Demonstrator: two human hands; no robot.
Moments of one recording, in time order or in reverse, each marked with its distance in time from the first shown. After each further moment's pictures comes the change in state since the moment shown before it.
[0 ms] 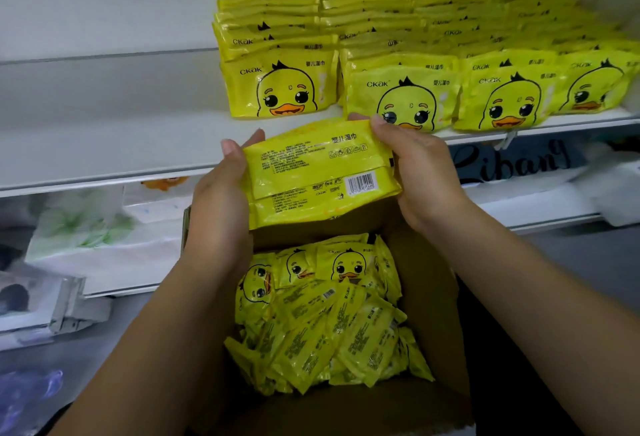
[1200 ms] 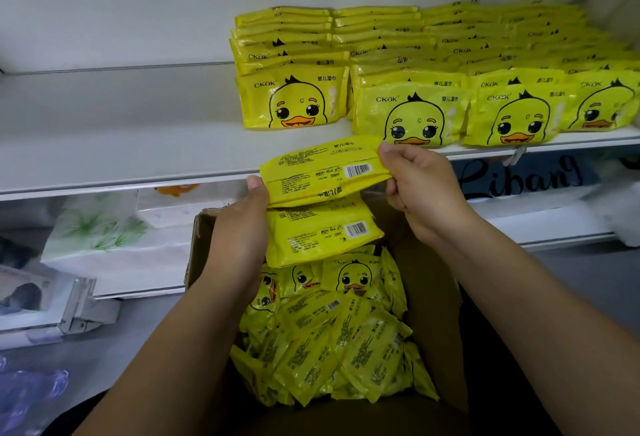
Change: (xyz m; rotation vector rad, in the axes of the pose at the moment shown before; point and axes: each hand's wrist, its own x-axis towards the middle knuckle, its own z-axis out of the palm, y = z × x) left_hand 0.001 -0.021 -0.003 0.220 0.140 -0.115; right_hand 0.007 0.006 -0.006 -0.141 0.066 0.047
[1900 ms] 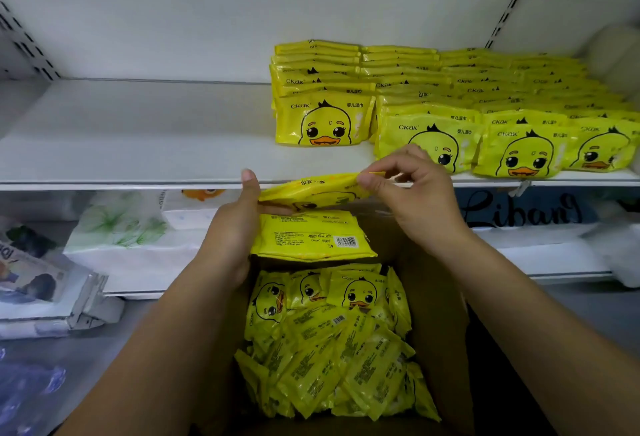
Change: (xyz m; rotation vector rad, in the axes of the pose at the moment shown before) left_hand 0.009 0.016 -0.047 0.147 -0.029 -0.015; right_hand -0.016 -0.007 0.021 -0.408 -0.133 -0.530
